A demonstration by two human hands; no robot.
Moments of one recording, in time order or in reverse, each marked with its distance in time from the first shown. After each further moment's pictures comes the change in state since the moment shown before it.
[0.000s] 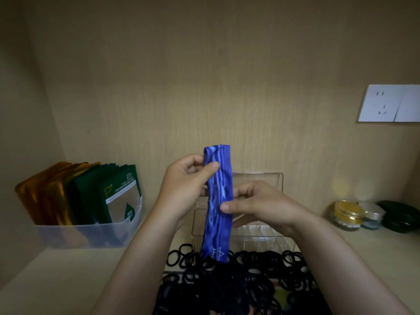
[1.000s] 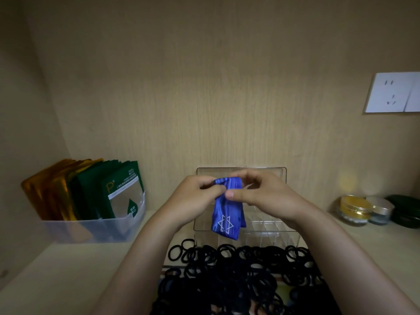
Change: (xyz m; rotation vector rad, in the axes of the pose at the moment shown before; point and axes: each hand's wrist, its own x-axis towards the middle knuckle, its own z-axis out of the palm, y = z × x) left_hand 0.005 -0.032 -0.001 0.351 -0.259 -0.088; right_hand 0.009 0.015 -0.010 -0.100 0.240 -0.098
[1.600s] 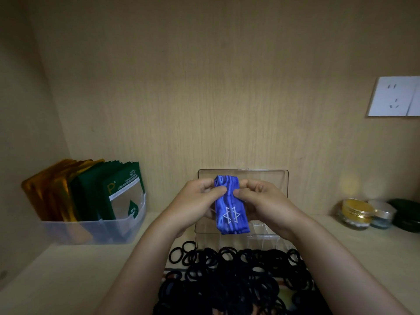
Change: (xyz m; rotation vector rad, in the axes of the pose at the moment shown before) left_hand 0.001 -0.010 0.003 -0.235 -0.078 -0.028; right_hand 0.006 0.022 0.012 0.276 -0.059 0.083
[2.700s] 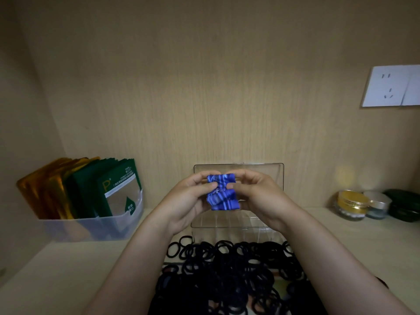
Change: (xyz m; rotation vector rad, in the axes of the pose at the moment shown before) left_hand 0.009 -0.015 -0.001 -0.484 -0.031 -0.072; right_hand 0.004 0.001 0.004 0.167 0.079 -0.038
